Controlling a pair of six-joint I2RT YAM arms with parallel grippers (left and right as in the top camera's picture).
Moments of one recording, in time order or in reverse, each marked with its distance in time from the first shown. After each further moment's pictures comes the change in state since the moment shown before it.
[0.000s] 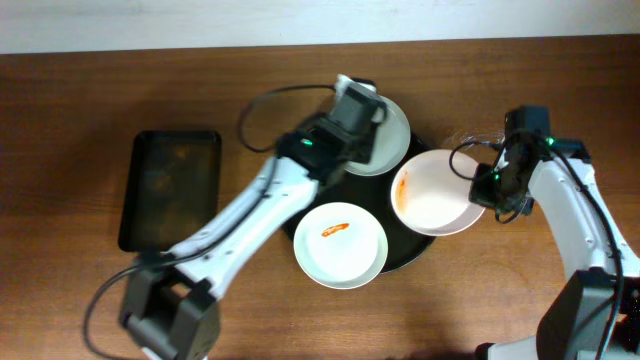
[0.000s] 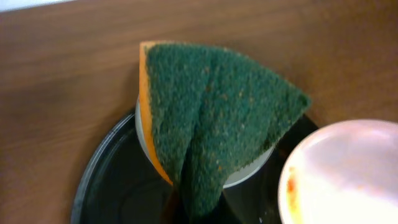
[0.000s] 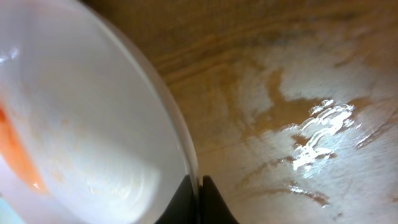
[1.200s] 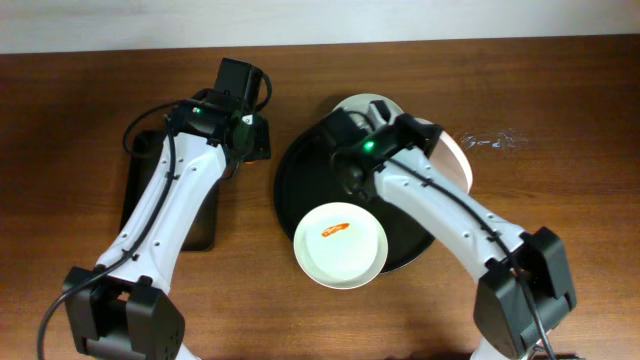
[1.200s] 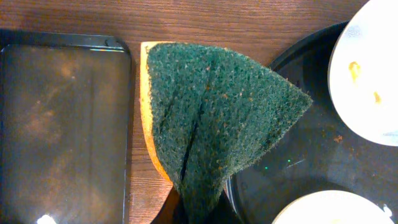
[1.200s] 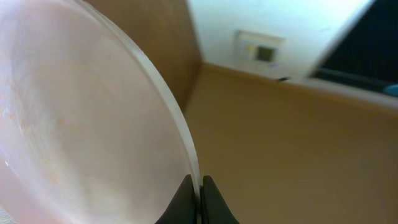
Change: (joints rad) left arm 0.359 -0.078 0.001 -0.424 0.053 0.003; right arm 0.743 0.228 0.296 -0.049 1.255 -0.568
